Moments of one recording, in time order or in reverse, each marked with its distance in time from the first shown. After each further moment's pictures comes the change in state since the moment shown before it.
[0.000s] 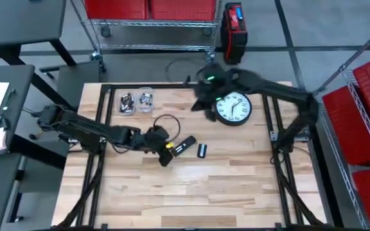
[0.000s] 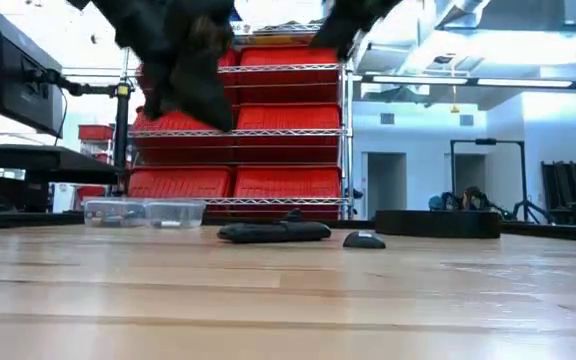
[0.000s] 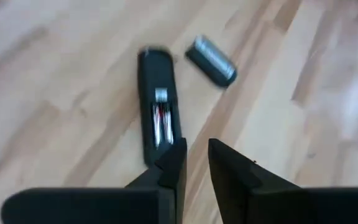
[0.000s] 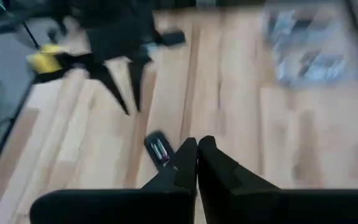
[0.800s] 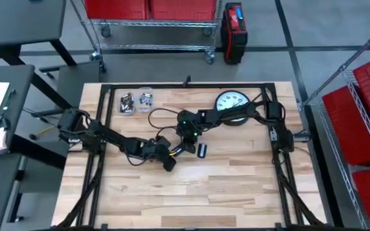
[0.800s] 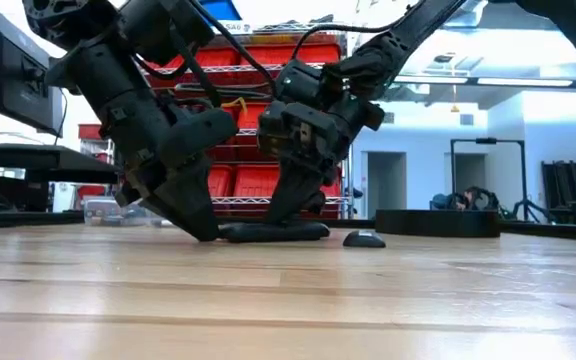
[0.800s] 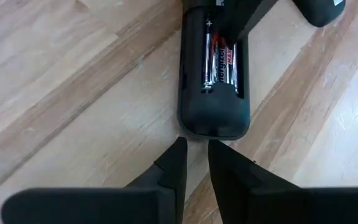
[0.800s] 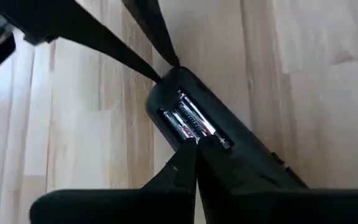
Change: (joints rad) left arm -0.053 0.324 -0.160 0.274 -0.031 -0.220; right arm 0.164 0.515 -0.274 0.508 -0.057 0.379
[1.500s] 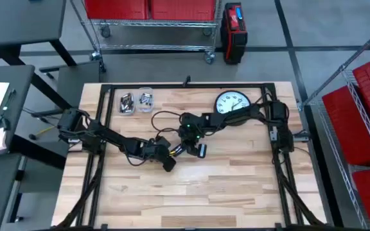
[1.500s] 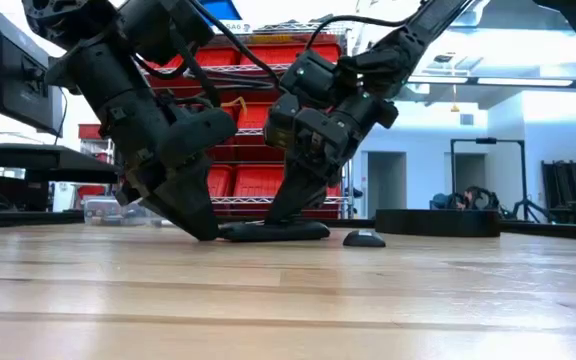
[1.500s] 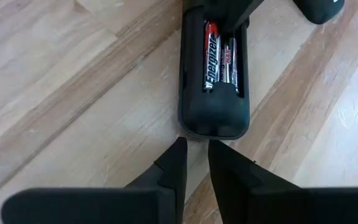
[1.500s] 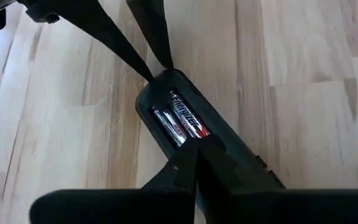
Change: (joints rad) left arm -0.002 0.000 0.000 -0.003 0.000 0.015; right arm 0.046 -0.020 -0.147 0.144 0.140 -0.100
